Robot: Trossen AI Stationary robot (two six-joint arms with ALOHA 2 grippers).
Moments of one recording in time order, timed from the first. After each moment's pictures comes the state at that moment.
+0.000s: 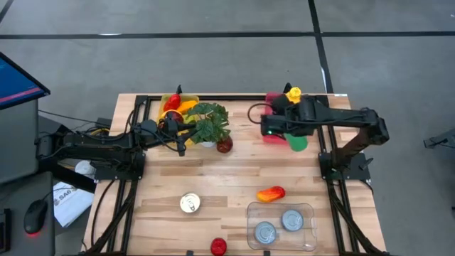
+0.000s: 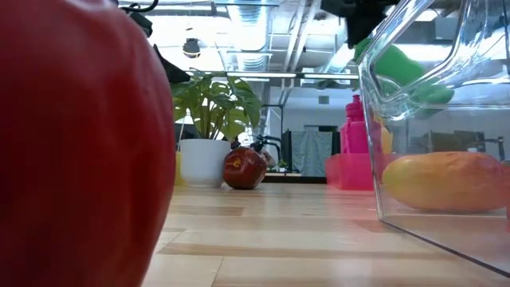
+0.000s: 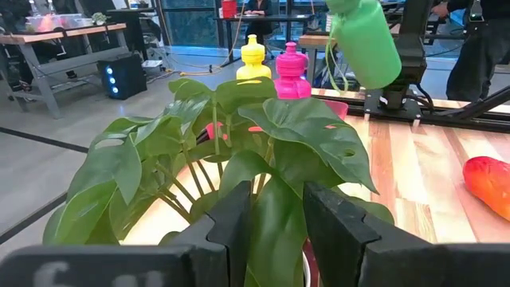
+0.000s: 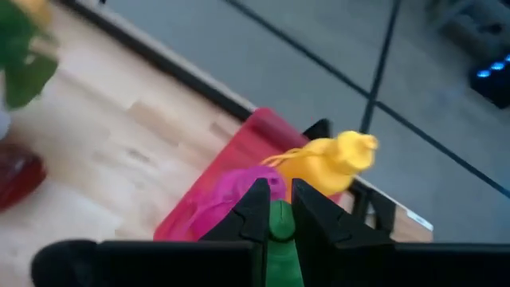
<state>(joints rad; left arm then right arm) 0.25 0.86 0.28 0.44 -0.16 0.02 0.00 1.56 1.68 -1.54 0.87 0.90</state>
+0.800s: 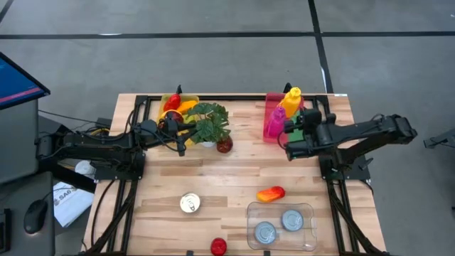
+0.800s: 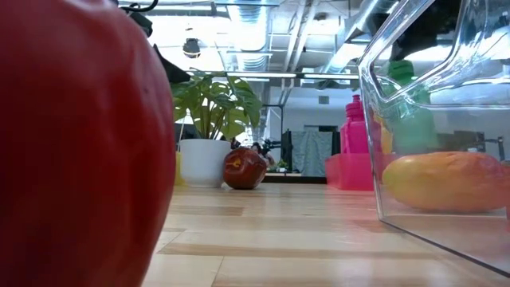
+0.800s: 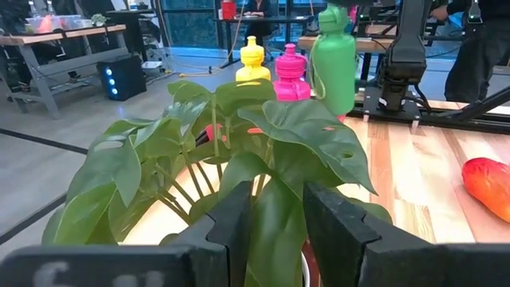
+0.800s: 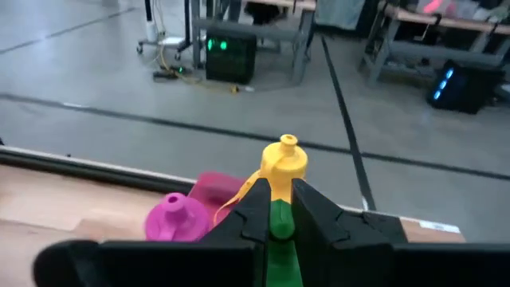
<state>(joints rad) 0.25 0.86 0.28 0.45 -0.16 0.02 0.14 1.22 1.04 -1.48 1.30 1.58</state>
